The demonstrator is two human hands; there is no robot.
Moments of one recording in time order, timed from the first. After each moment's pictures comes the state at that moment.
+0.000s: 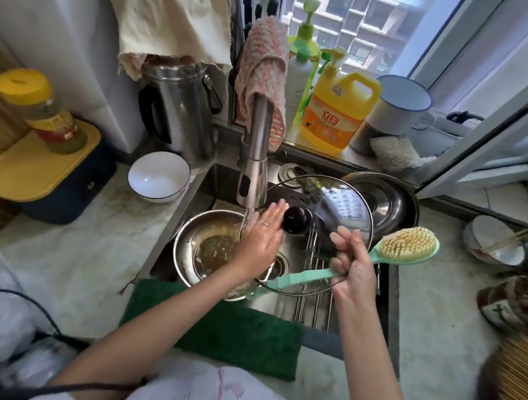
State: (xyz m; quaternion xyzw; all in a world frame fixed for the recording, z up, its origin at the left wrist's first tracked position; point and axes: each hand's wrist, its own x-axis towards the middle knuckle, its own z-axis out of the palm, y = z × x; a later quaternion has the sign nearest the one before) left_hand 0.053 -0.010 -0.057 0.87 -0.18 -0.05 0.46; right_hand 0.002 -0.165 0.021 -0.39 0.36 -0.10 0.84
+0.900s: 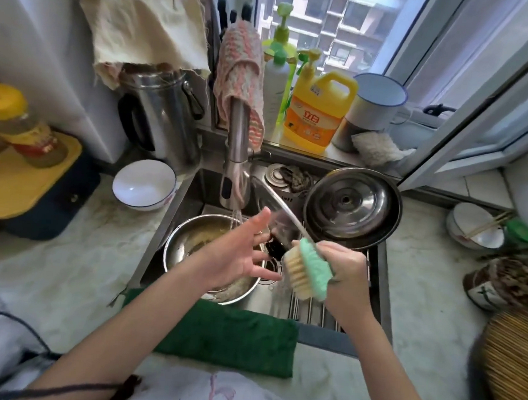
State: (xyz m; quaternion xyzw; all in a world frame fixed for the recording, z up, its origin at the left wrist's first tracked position) left_hand 0.031 0.024 0.052 0.46 0.03 -0.48 0.75; right_hand -0.035 -0.163 0.044 -0.87 -0.12 -0.21 0.42
